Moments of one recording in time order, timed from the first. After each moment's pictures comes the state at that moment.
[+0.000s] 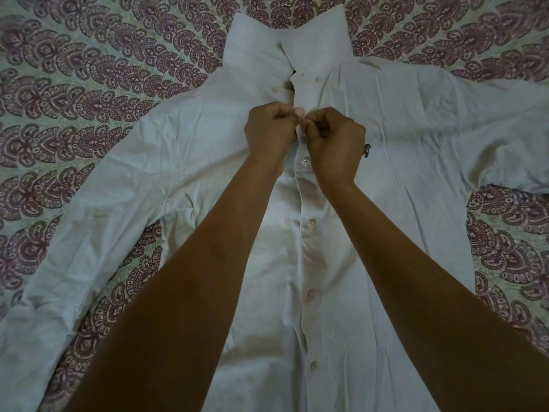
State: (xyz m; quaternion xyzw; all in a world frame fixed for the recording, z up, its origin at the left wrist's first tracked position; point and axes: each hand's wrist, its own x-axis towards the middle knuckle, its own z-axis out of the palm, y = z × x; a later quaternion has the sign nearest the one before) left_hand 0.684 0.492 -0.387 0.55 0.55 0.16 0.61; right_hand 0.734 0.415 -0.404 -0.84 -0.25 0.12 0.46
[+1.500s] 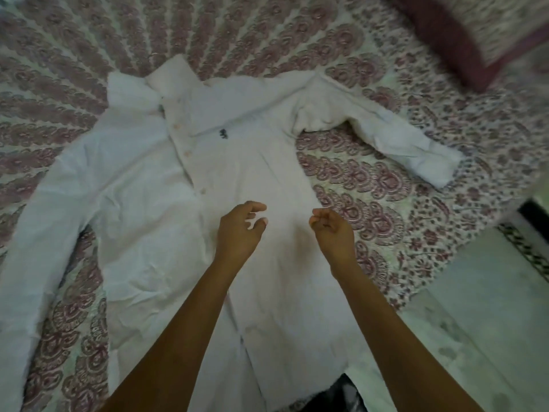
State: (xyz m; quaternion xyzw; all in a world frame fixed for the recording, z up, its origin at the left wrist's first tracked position) left_hand 0.591 0.245 -0.321 0.78 0.34 0.00 0.52; right_hand 0.666 0.093 -0.322 -0.83 0.08 0.26 0.49
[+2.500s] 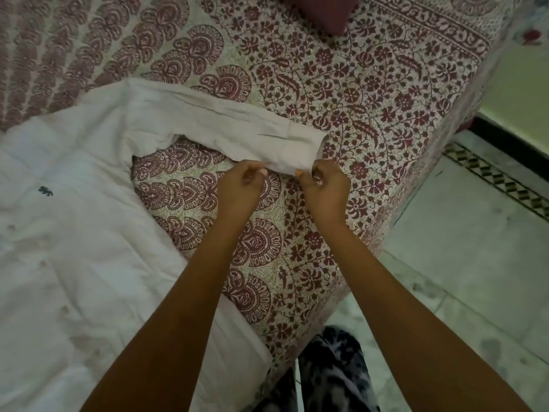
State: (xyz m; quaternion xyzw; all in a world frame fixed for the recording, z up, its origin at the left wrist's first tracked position) left_hand 0.838 0.021 -0.339 0.82 0.28 -0.05 0.50; right_hand 0.866 -0.109 -0.361 -0.87 0.10 0.07 0.48
